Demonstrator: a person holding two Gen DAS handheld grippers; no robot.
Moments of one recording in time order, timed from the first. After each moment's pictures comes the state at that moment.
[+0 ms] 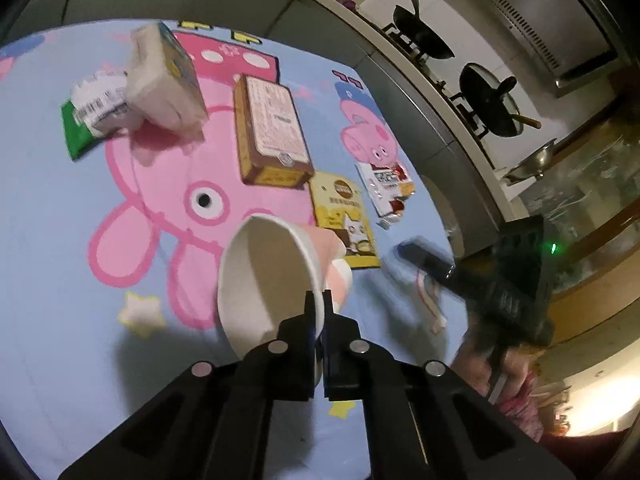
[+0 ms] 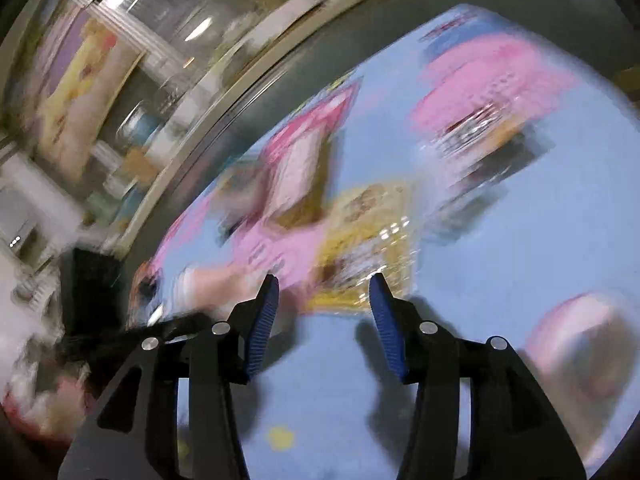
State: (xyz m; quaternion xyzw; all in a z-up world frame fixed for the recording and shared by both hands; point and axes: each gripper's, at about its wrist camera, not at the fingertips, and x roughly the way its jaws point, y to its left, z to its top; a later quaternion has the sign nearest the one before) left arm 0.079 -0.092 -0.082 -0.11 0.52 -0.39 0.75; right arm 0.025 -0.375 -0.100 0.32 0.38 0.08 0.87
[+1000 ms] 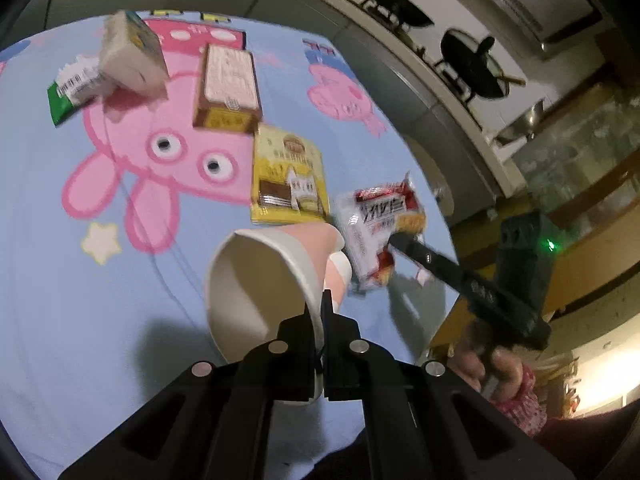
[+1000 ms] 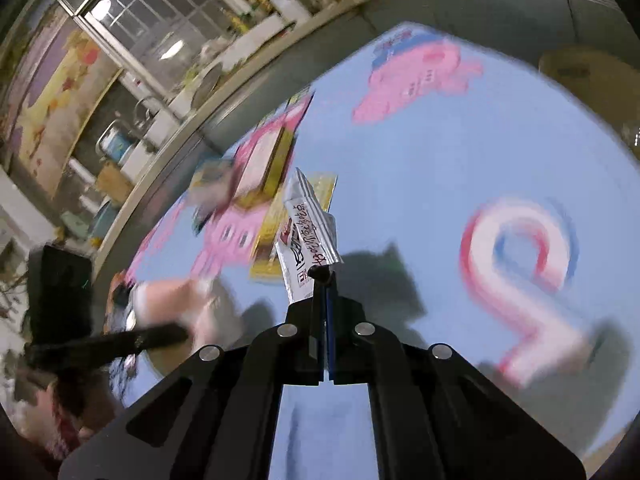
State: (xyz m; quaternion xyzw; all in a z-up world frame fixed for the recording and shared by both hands) left arm 0.021 -0.112 -0.085 -0.07 0.54 -0.41 0.73; right arm -0.049 -0.349 -0.120 0.32 0.38 0.05 0.87
